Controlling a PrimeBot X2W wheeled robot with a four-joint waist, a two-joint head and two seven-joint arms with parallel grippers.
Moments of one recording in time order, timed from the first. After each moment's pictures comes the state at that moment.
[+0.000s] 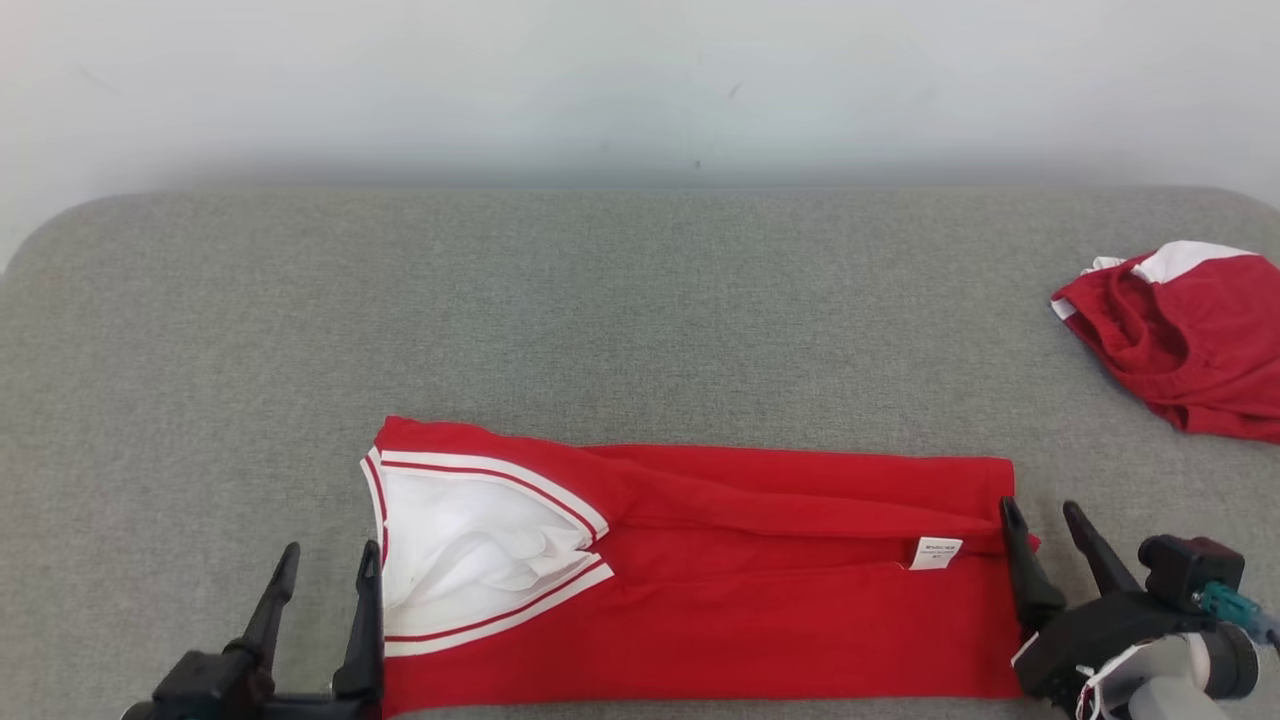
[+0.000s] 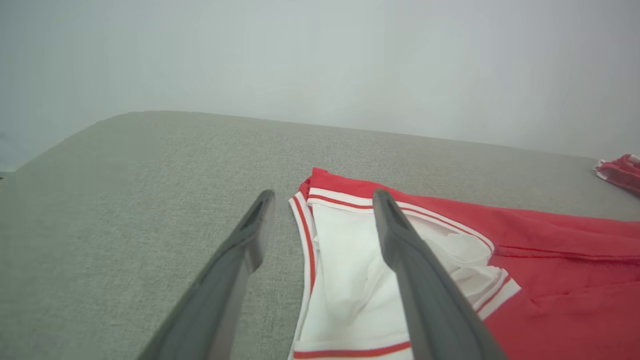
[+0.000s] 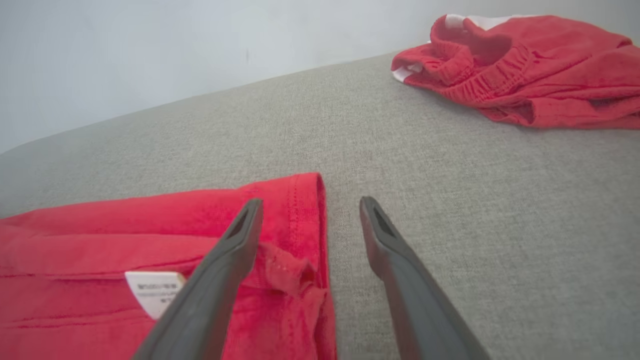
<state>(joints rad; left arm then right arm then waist) -0.08 0.15 -0.07 0.26 -0.30 -0.13 -0.26 -0.28 -0.33 0.22 0.64 0.59 0.13 -0.26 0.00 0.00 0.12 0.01</state>
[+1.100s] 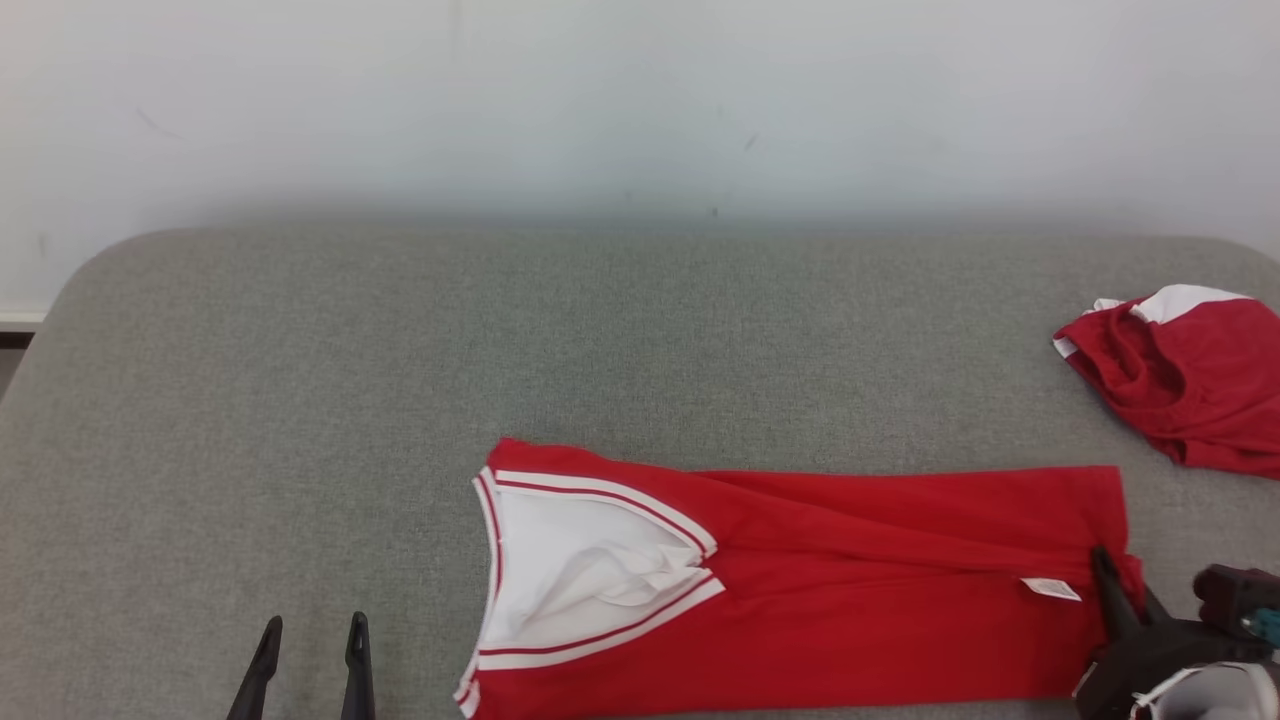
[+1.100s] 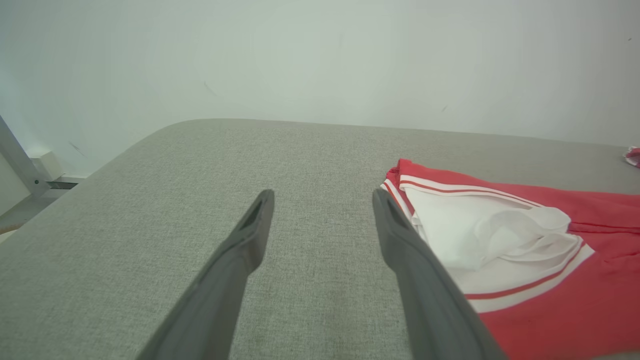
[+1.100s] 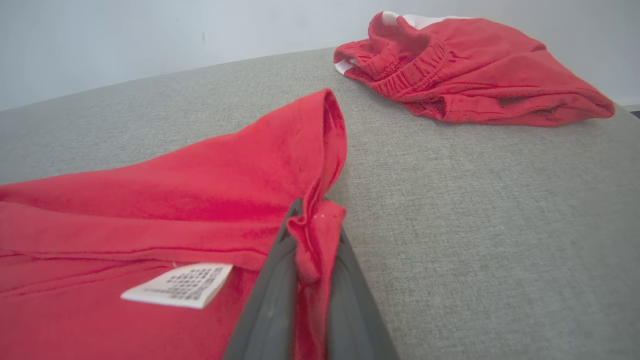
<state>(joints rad) 0.08 0.05 0.05 0.15 -0.12 -0.13 -0.26 -0.29 -0.37 0.17 0.82 0.55 0.13 -0.26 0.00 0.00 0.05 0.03</state>
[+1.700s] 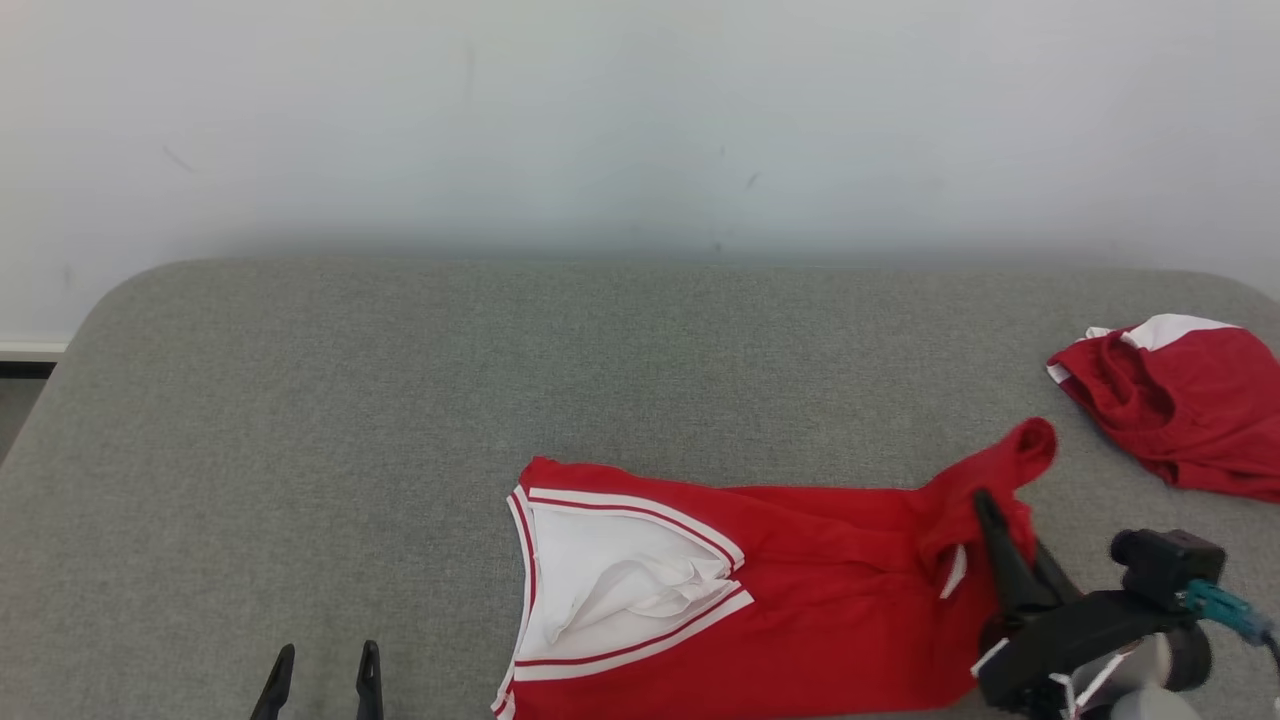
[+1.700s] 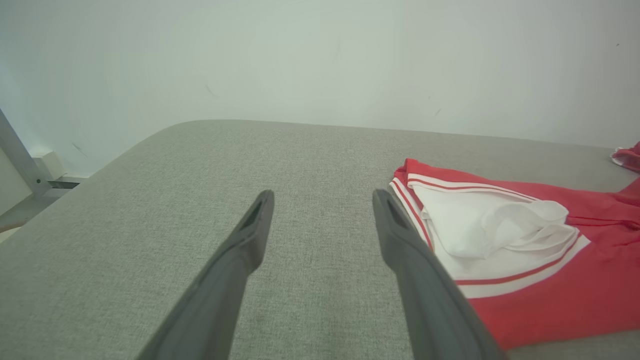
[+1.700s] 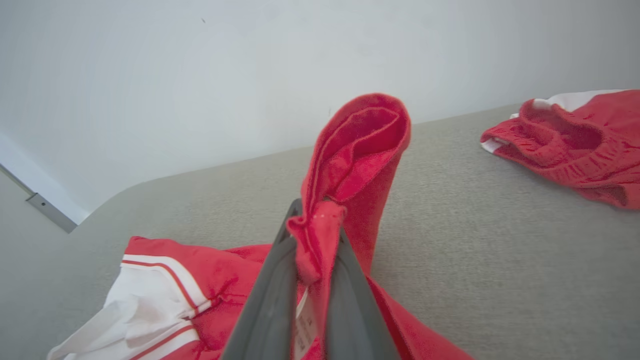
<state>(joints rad) 0.13 0.05 0.04 0.14 -0.12 -0.13 -0.26 -0.15 -0.28 0.14 0.33 0.58 0.13 -0.09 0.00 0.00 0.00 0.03</state>
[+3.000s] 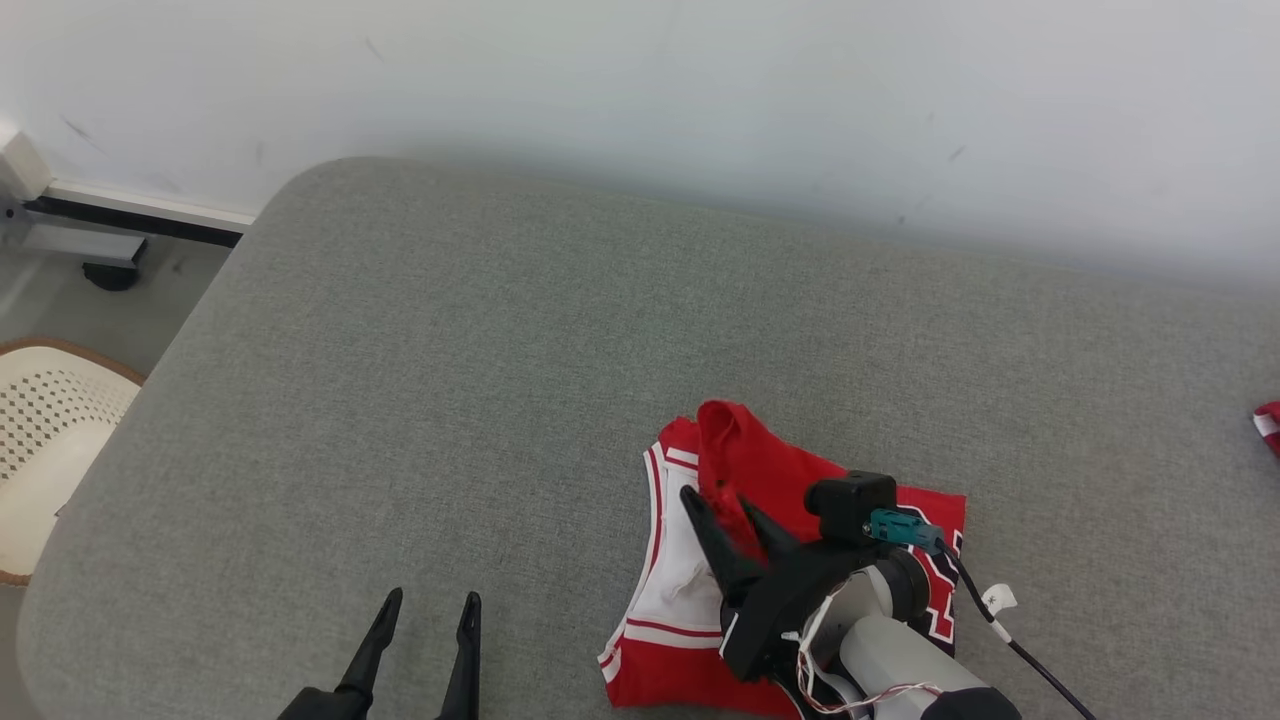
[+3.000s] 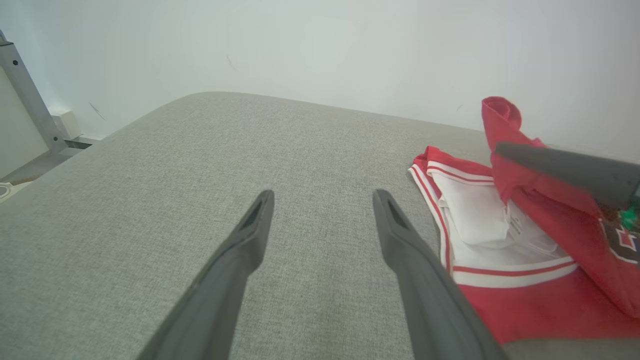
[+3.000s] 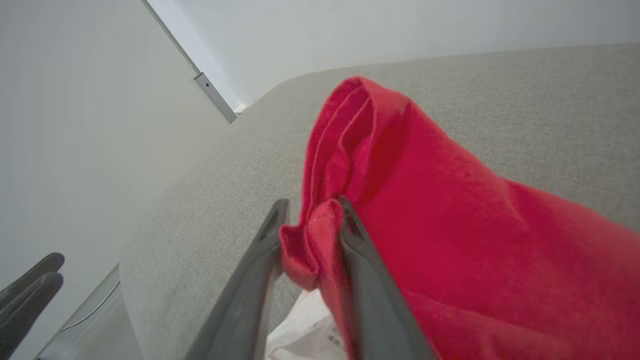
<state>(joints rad) -0.01 0.05 -0.14 0.25 -0.18 -0.13 -0.26 -0.53 -0.05 0.63 0.78 0.71 0.13 -0.17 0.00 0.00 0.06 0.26</state>
